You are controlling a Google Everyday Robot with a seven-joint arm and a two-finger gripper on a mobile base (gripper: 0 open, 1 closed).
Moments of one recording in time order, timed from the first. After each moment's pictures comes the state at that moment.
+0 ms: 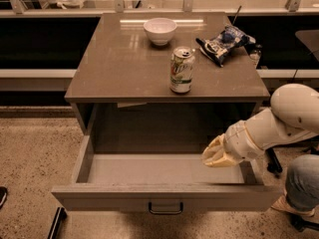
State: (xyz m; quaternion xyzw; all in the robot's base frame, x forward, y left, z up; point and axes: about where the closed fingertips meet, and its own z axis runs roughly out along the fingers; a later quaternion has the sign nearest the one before) arm 0.453 -0.144 0.696 -0.68 0.65 0.22 0.25
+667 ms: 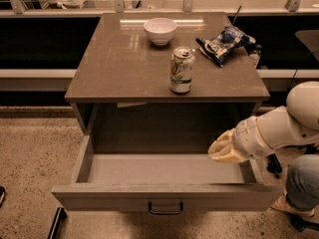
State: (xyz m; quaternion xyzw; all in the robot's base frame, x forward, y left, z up) arm 0.458 -0.159 0.721 -0.66 0.68 0.18 0.28
